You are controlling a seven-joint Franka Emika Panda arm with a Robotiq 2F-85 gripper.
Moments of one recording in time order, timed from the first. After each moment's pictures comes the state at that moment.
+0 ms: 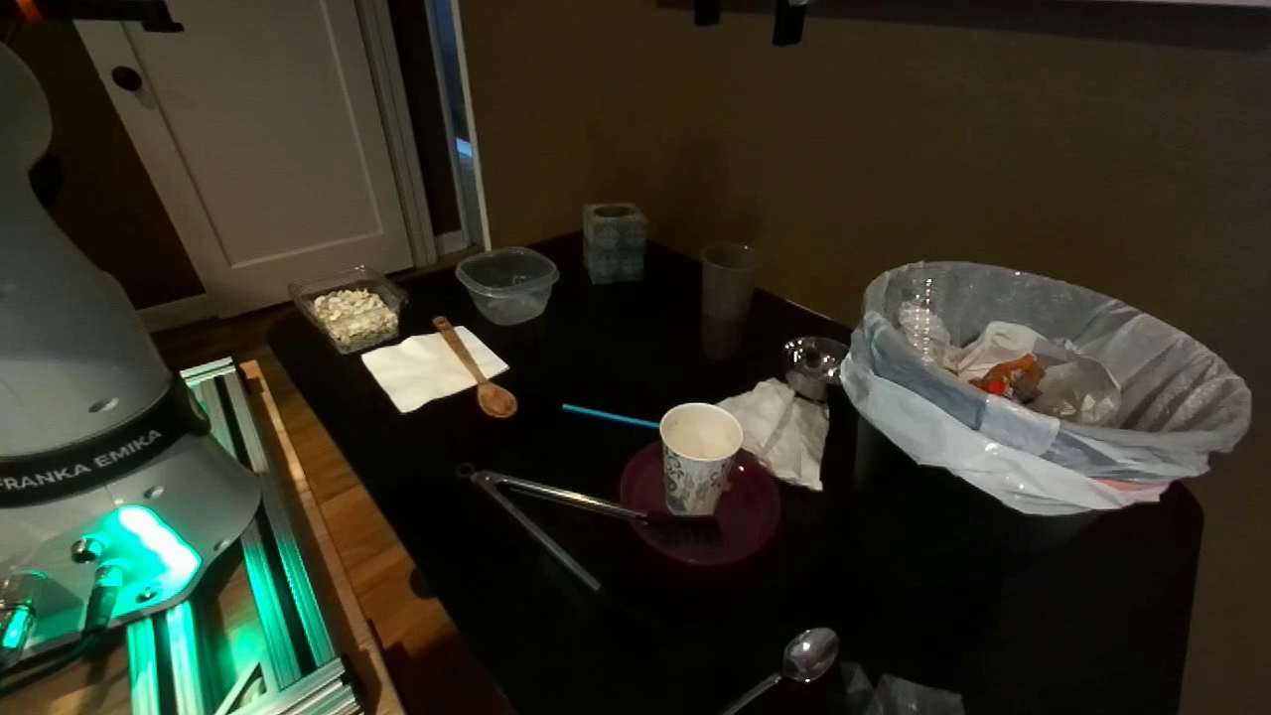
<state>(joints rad) -0.12 -0.28 -0.26 -2.09 0.02 1.94 -0.26</state>
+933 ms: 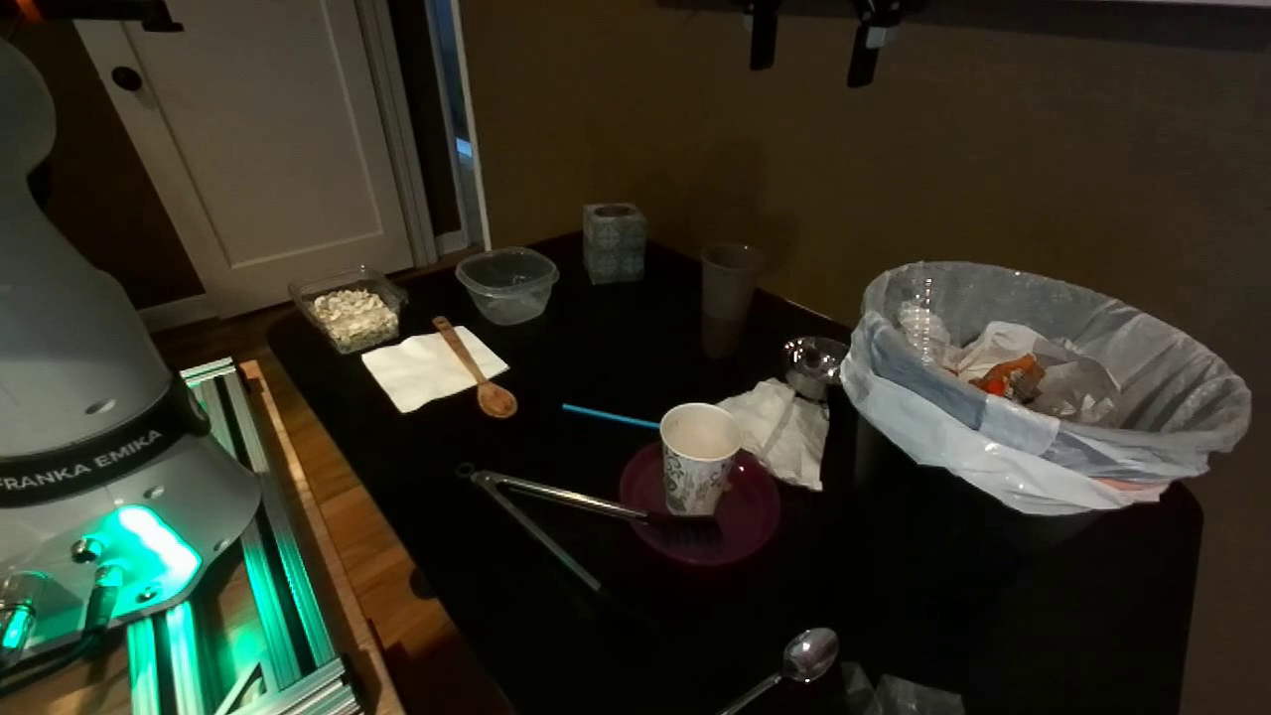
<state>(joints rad) -0.15 -0.14 -0.28 -2.01 0.00 2.00 -0.40</state>
